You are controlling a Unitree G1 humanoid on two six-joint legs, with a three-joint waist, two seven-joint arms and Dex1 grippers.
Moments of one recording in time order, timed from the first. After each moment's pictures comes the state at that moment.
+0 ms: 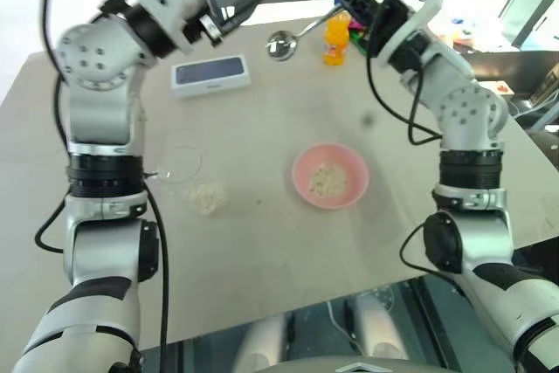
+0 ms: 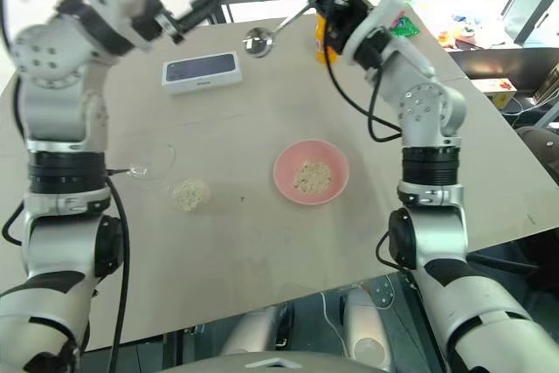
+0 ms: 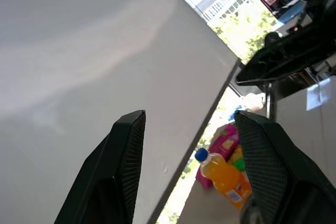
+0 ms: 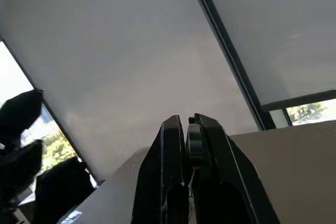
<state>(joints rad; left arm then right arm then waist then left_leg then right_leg) -0.96 0.68 0.15 0.09 -0.22 -0.05 -0.79 -1.08 -0.20 -0.26 0.22 0.76 0.64 0.34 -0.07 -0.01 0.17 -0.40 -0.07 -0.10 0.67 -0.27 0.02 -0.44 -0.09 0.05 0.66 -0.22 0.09</state>
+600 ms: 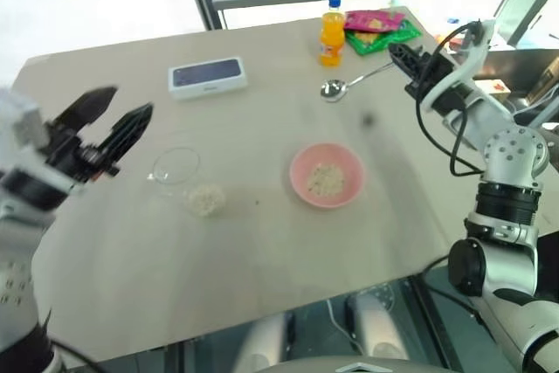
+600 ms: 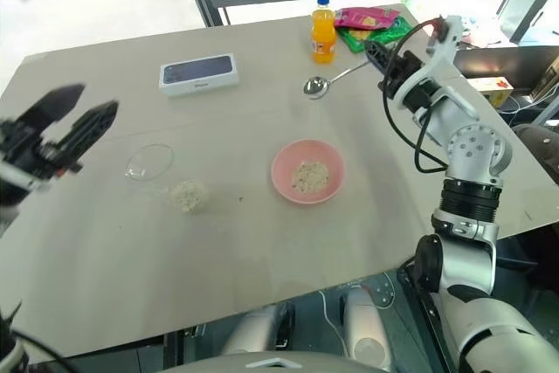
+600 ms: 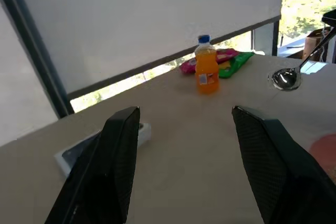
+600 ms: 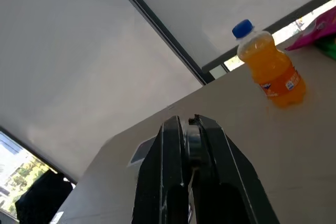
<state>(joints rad) 0.16 0.62 0.85 -0.59 -0.76 0.61 -0.69 -0.84 -0.25 -0.38 0.11 0.89 0.86 0.23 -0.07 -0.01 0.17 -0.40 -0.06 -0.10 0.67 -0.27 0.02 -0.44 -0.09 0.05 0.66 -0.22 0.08</state>
